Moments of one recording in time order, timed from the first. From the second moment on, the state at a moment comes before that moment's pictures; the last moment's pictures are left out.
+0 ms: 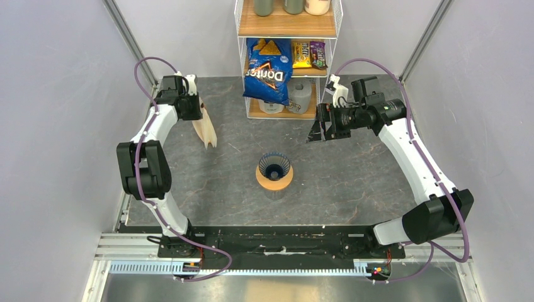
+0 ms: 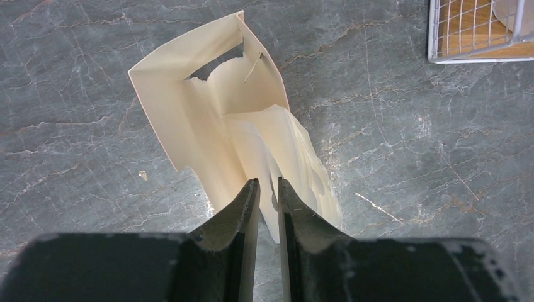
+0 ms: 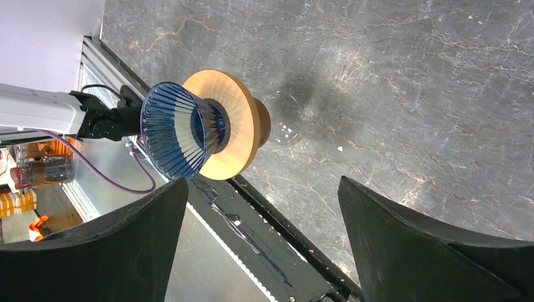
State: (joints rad) left arm 0.05 1.81 1.44 -0.49 0.18 0.03; right arm 0.27 1.42 1.46 -0.96 -0.64 0.14
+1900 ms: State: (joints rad) left arm 0.02 1.90 1.48 -0.56 0.03 -0.03; right arm 0.26 1.42 1.46 -0.95 -0.66 0.15
